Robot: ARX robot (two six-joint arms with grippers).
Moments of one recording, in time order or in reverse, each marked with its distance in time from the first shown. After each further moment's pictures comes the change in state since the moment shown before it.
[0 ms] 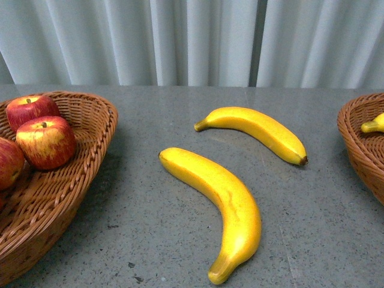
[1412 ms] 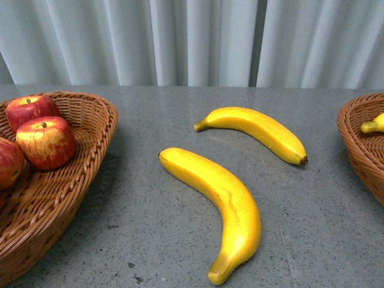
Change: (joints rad) left arm 0.001 -0.180 0.000 -0.195 0.000 0.003; right arm 0.000 0.000 0.000 0.000 0.000 0.000
